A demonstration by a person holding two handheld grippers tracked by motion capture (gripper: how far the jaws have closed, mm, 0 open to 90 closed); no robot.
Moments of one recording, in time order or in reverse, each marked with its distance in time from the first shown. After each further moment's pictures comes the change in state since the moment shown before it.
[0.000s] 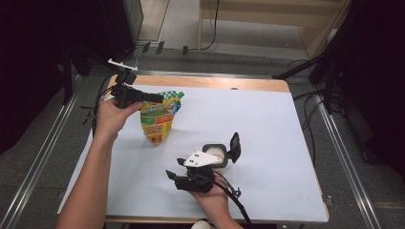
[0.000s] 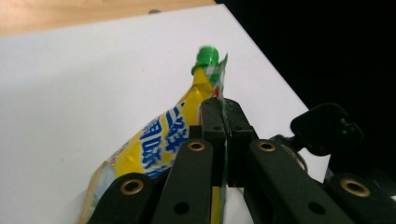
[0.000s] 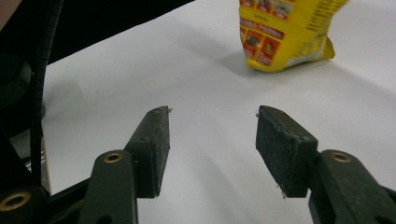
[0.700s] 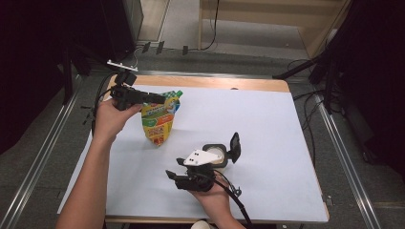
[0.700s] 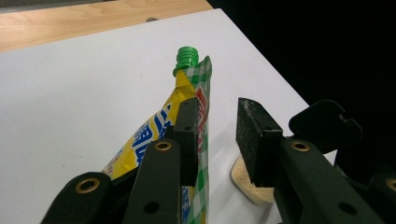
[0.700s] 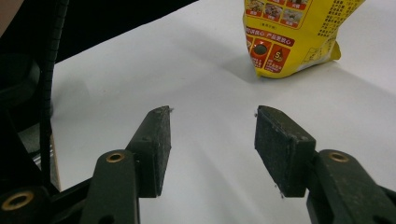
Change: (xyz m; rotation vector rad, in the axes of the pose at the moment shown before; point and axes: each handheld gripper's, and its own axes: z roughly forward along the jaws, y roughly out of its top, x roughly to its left) left arm -0.017 0.000 -0.004 -0.003 0.047 0.066; right arm 0.000 0.006 -0.003 0.019 0.020 -0.002
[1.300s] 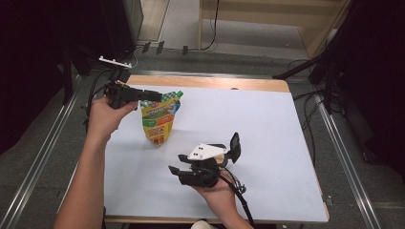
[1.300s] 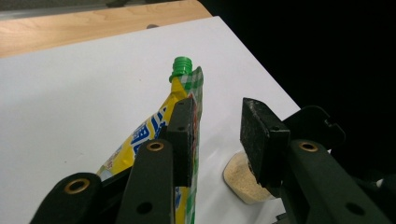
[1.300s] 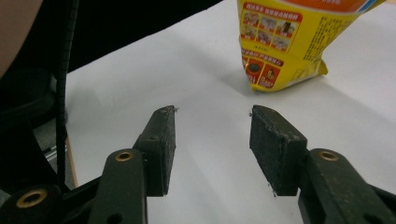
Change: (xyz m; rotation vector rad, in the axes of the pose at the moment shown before) left arm -0.009 0.003 -0.018 -0.031 0.011 -0.018; right arm -0.003 0.021 -0.021 0.001 0.013 -0.004
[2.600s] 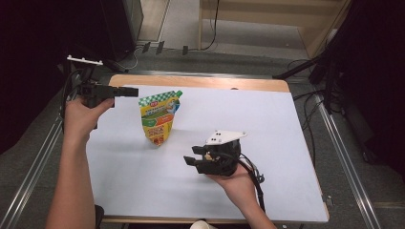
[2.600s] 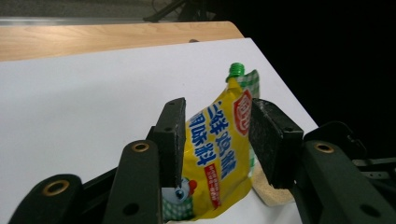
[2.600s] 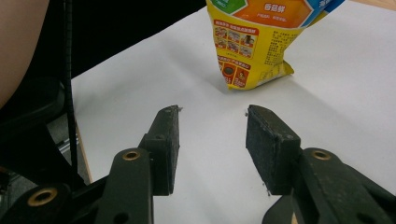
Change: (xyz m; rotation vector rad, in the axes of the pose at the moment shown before) left arm 0.036 -0.016 -0.049 -0.077 0.104 -0.102; right arm -0.028 0.026 -0.042 0.056 0.022 0.039
